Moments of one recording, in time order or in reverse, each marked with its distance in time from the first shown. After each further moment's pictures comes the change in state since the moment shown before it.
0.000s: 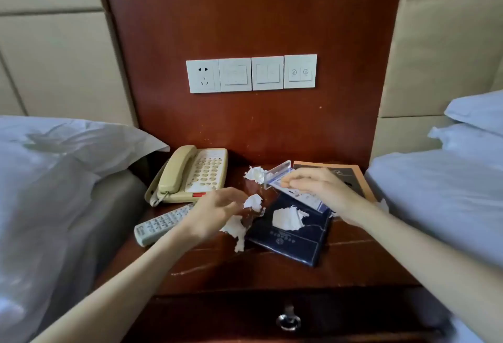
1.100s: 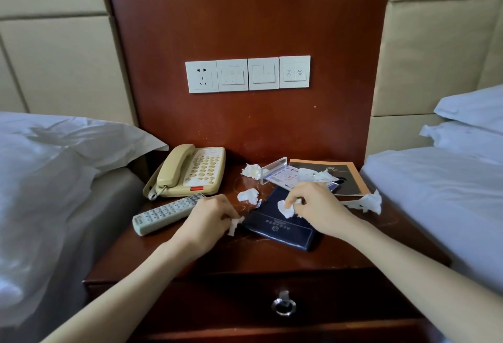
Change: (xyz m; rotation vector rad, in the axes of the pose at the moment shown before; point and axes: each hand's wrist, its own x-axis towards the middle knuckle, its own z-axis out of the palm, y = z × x) left_hand -0.019 -0.020 0.021 0.459 0.136 0.188; right_hand -0.023 0.026 0.030 -0.562 0.133 -0.059
